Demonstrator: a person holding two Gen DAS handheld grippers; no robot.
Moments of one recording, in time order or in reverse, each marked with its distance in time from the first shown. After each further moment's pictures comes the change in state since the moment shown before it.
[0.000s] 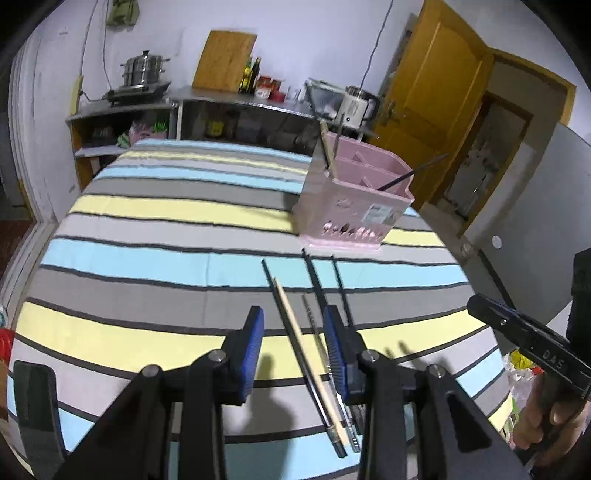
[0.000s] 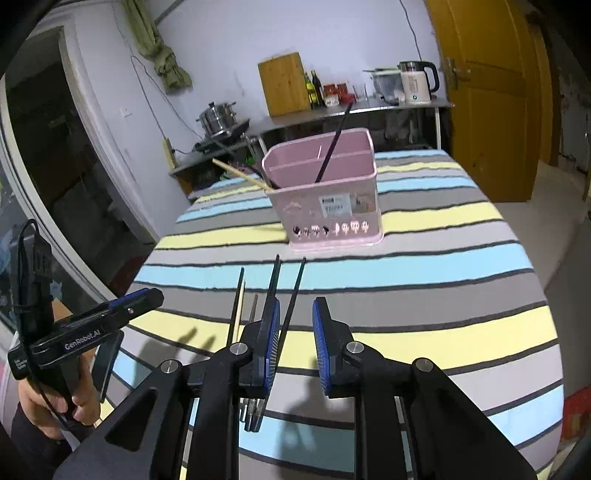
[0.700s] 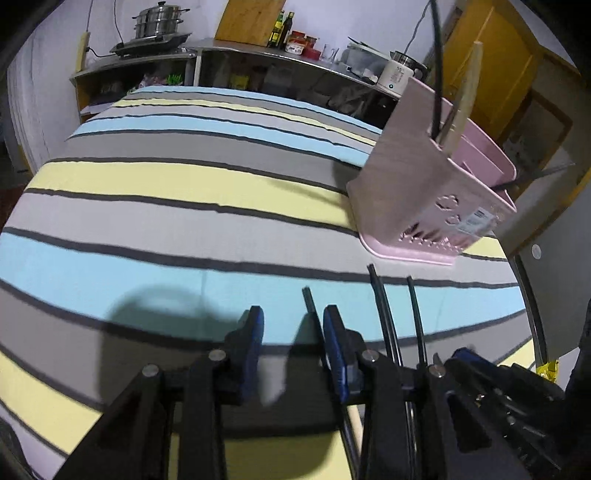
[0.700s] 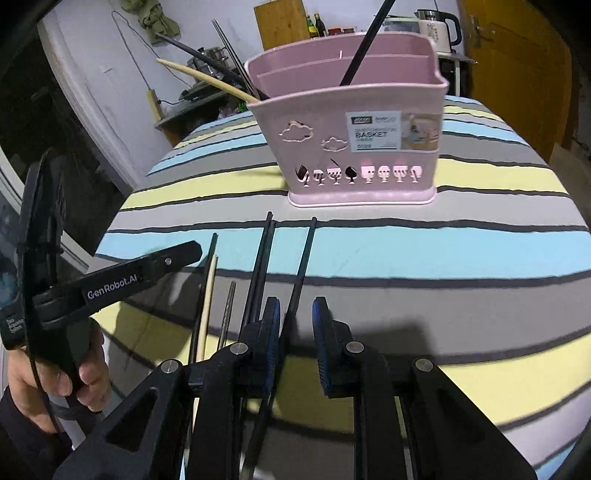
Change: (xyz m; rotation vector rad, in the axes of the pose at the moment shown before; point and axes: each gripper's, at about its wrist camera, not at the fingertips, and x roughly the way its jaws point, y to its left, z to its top) left arm 0.126 0.034 0.035 -0.090 0.148 0.058; right arm 0.133 0.004 0.009 -0.006 0.195 -0.017
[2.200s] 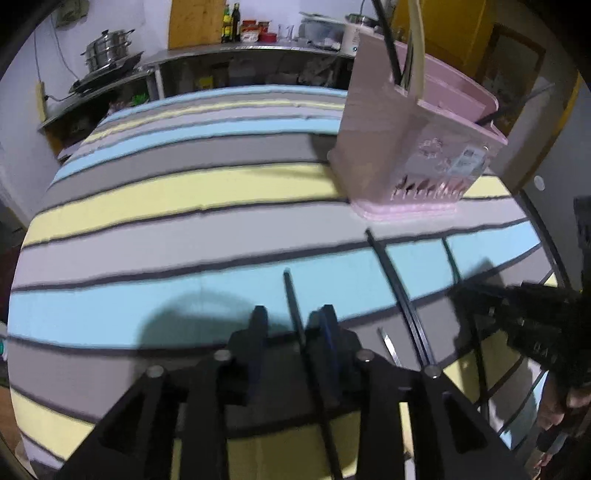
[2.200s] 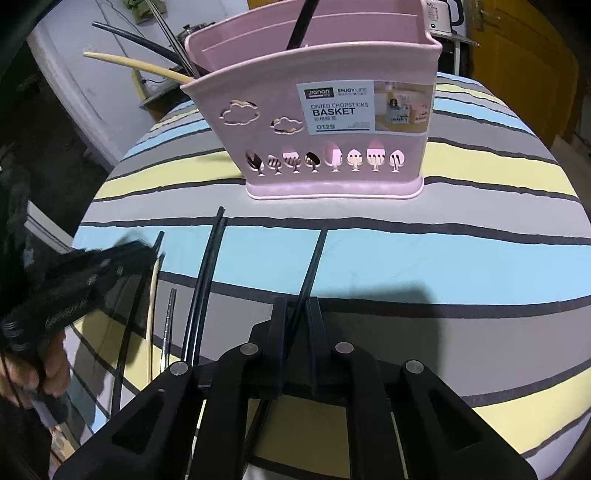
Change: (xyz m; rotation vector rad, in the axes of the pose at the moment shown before) left arm -0.002 -0.014 -0.006 0.226 0.094 0.069; right arm 0.023 -0.029 0.018 -0.011 0.110 -0.050
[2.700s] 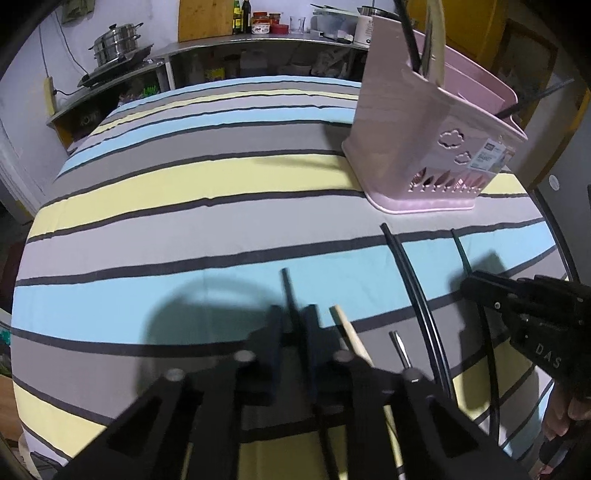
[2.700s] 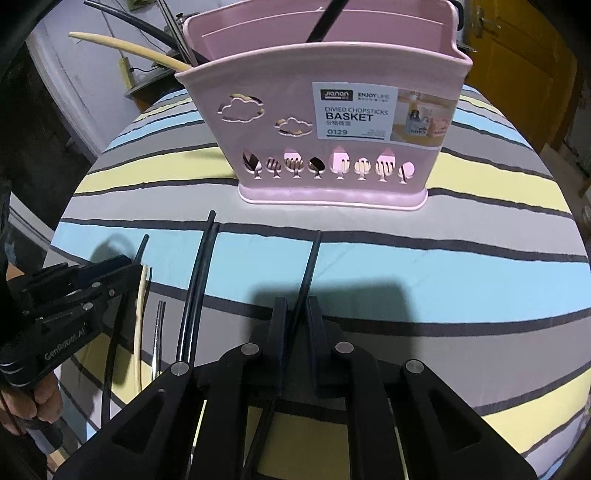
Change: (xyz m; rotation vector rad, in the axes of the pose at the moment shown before) left arm 0.010 -0.001 0.007 -0.018 0.021 0.040; right arm 0.010 0.019 0.011 -0.022 0.012 -0.070
